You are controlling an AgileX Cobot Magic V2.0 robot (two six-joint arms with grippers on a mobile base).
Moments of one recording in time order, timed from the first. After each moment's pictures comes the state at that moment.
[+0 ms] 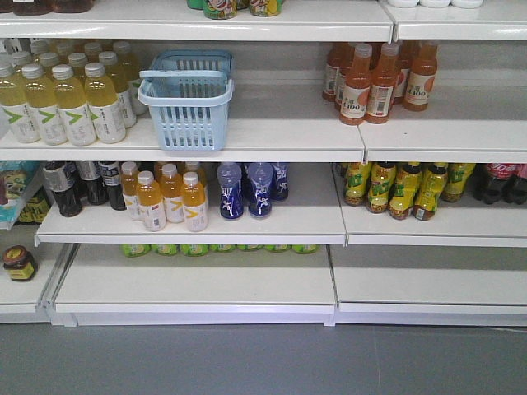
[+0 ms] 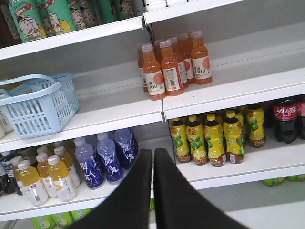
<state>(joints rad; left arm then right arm) 0.05 -0.01 0.03 0.29 0.07 -0.41 -0.02 -0.01 0.03 0.06 0.11 0.14</state>
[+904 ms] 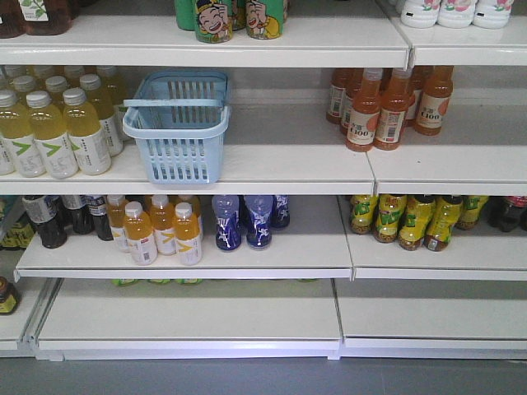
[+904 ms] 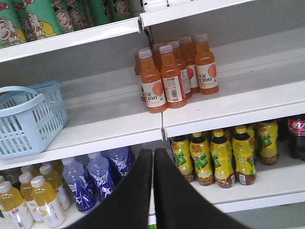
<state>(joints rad) 0.05 -0.01 0.03 0.29 0.07 -0.41 -0.02 -0.01 0.03 0.06 0.11 0.14</state>
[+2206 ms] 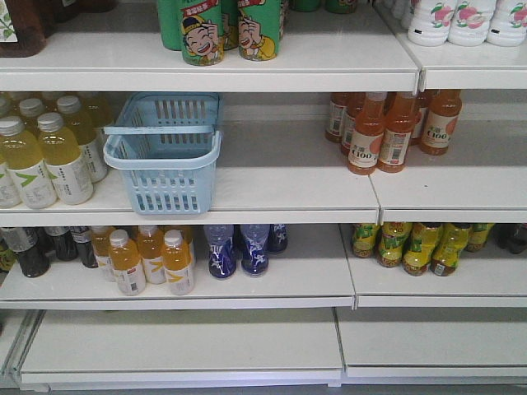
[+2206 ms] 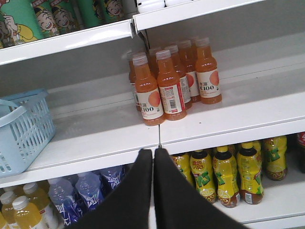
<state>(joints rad) 0.05 -0.01 0.03 0.29 0.07 -0.41 -0.02 -0.01 0.03 0.06 0.11 0.14</state>
